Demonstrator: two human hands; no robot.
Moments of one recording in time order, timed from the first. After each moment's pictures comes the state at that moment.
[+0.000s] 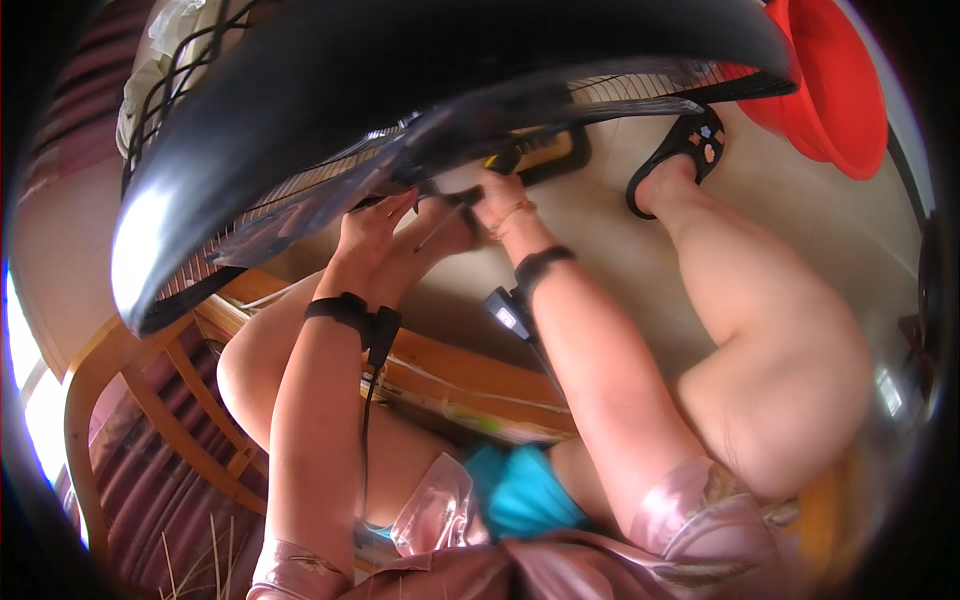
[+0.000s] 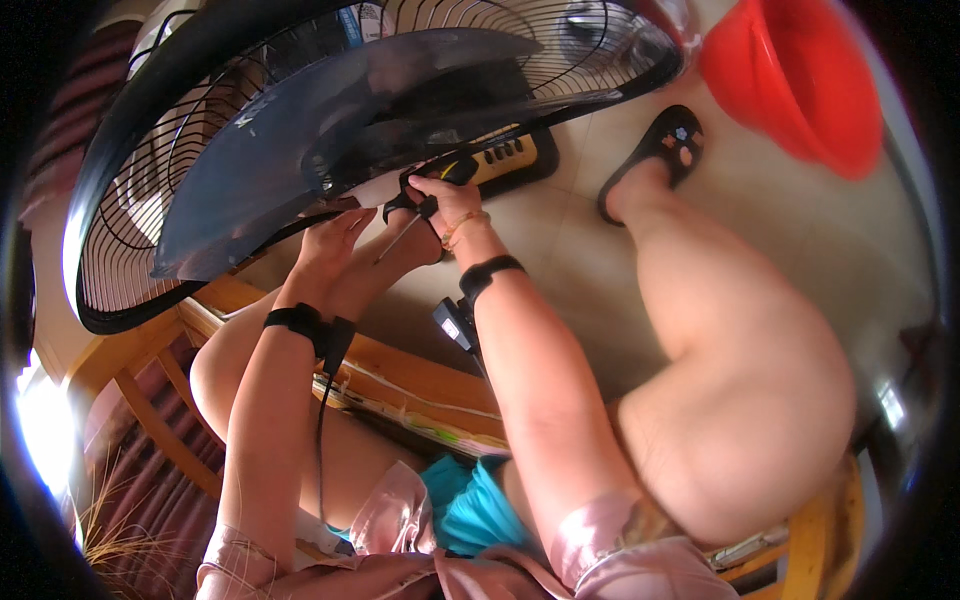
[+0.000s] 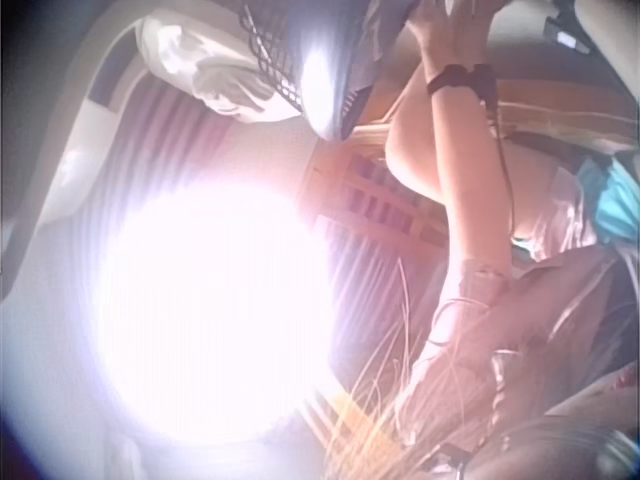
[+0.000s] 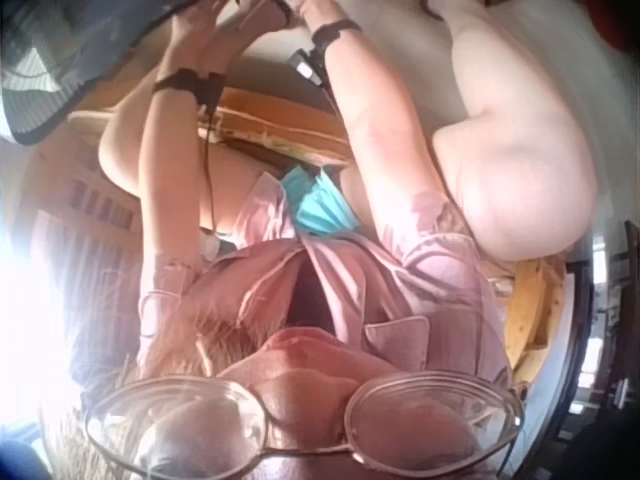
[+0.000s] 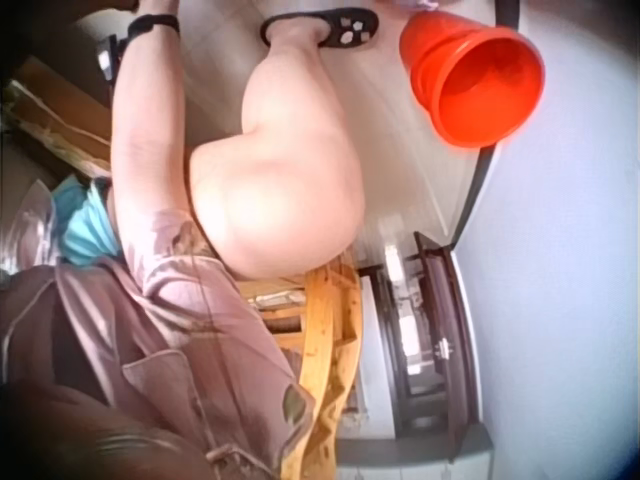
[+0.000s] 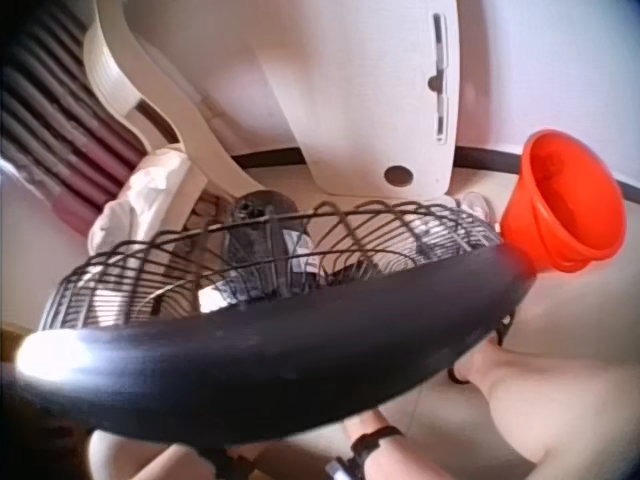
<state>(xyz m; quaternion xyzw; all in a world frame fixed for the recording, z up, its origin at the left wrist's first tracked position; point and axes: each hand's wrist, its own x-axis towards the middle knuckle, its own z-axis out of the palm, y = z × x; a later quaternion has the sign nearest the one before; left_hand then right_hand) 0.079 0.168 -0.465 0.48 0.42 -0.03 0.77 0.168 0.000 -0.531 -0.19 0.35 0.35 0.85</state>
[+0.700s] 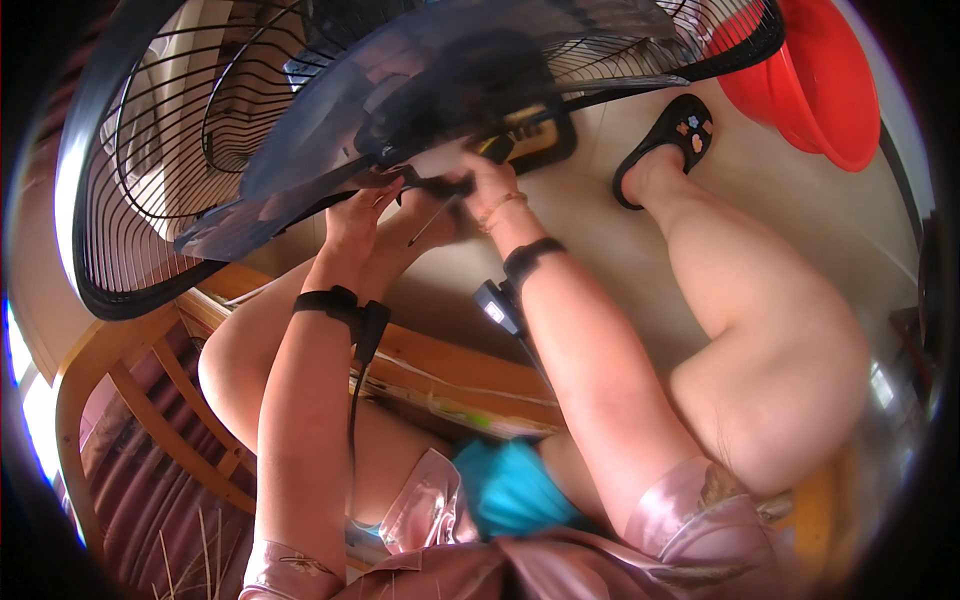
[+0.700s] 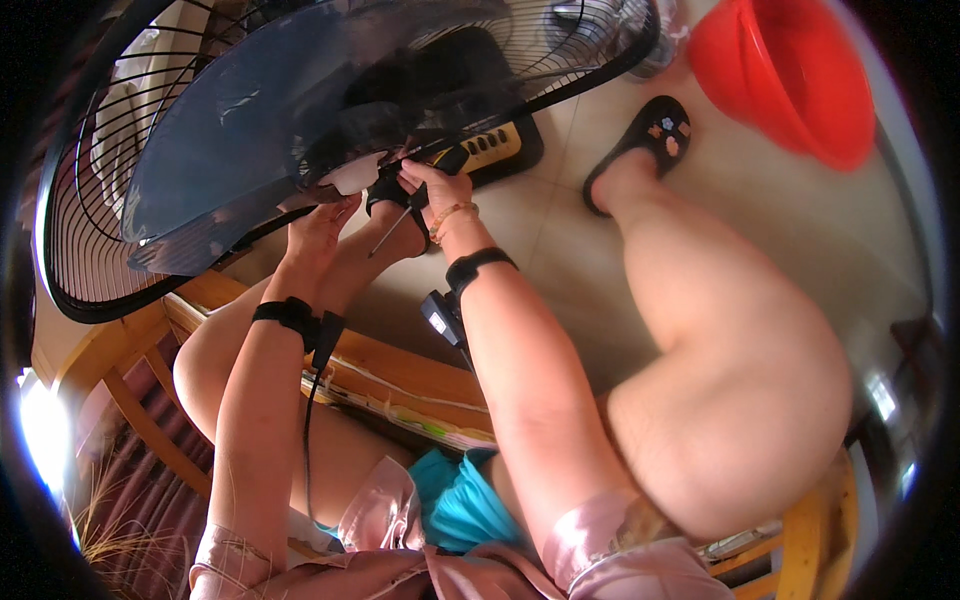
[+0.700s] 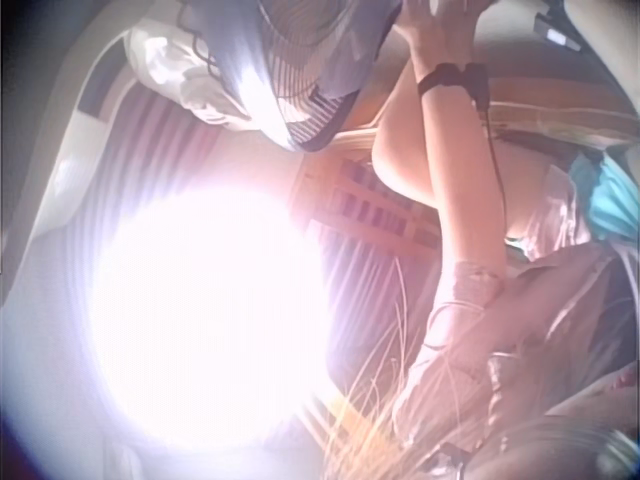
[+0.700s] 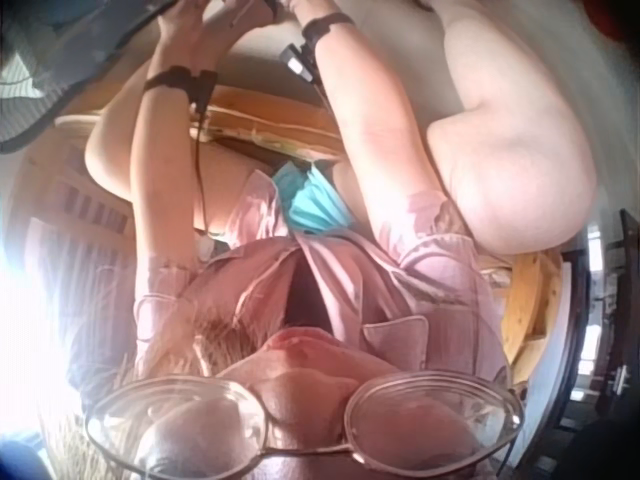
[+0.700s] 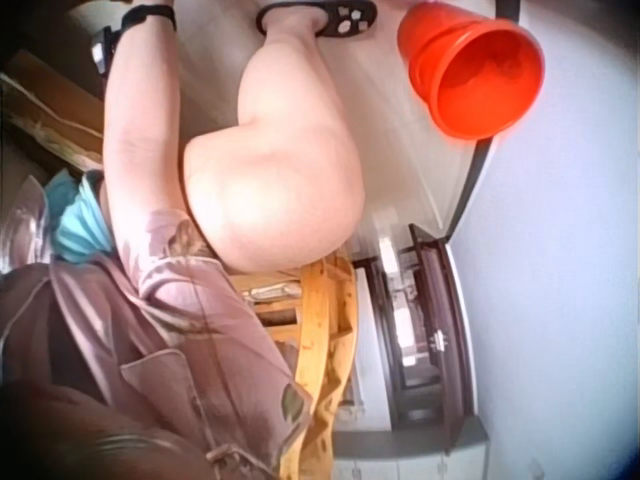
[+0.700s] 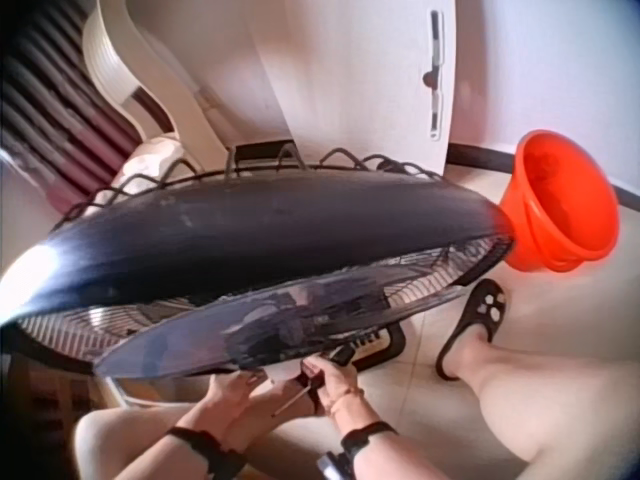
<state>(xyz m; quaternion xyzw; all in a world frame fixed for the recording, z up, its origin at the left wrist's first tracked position) 0.092 0.158 -0.465 0.51 0.44 0.01 0.74 0.181 -0.007 -0.525 -0.25 0.40 0.35 0.81</state>
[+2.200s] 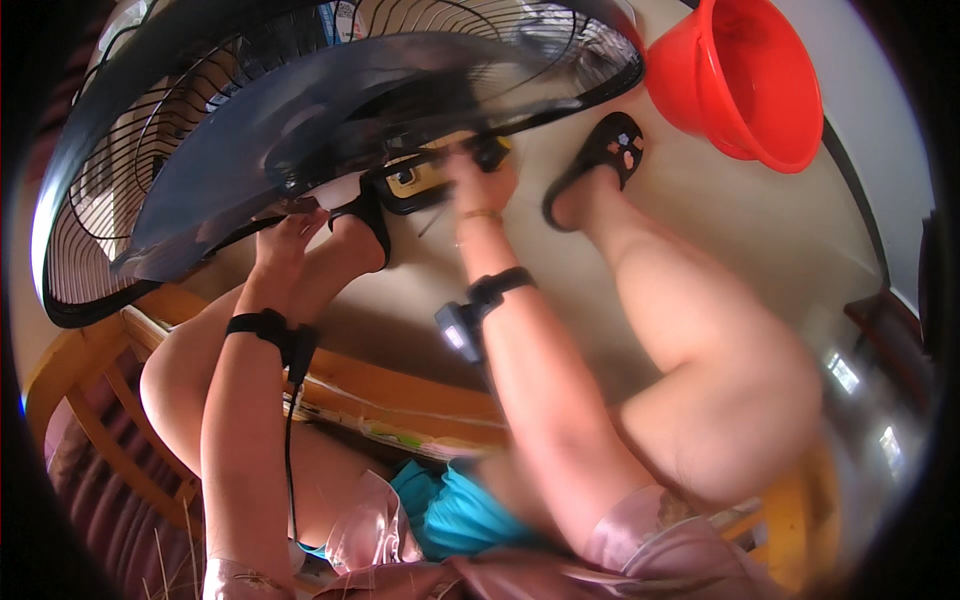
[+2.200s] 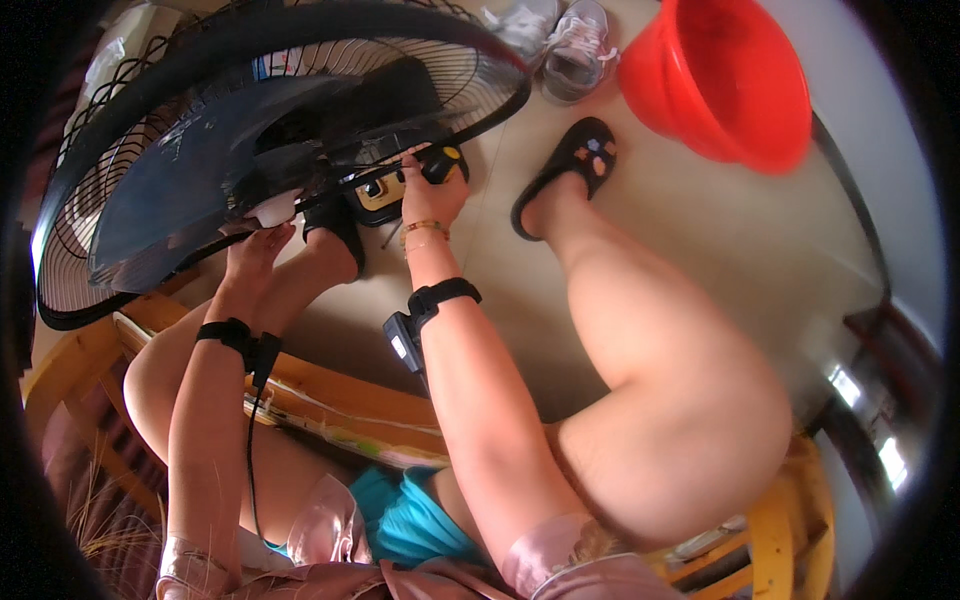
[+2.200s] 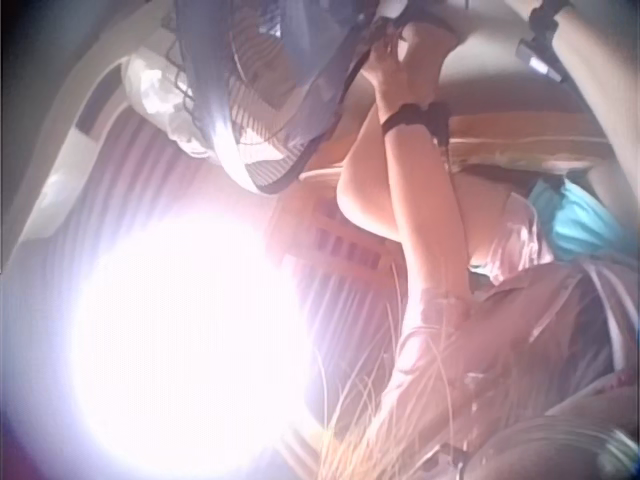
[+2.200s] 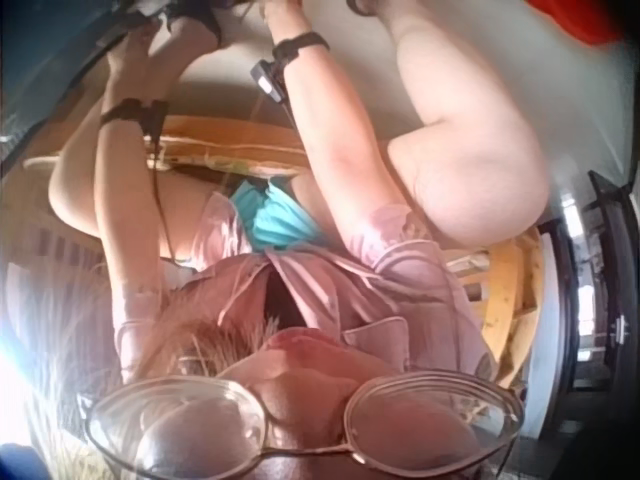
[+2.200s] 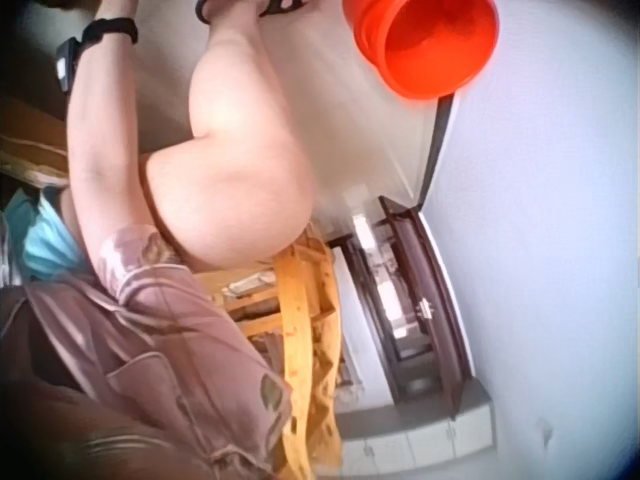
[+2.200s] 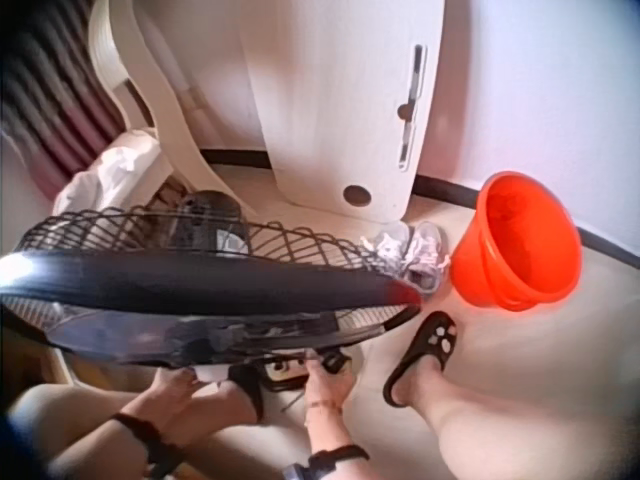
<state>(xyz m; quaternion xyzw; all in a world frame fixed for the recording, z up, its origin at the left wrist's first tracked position) 0.084 0.165 -0.477 0.52 0.46 0.02 0.72 0.220 -0.061 -0.539 -0.59 0.28 0.10 0.75</state>
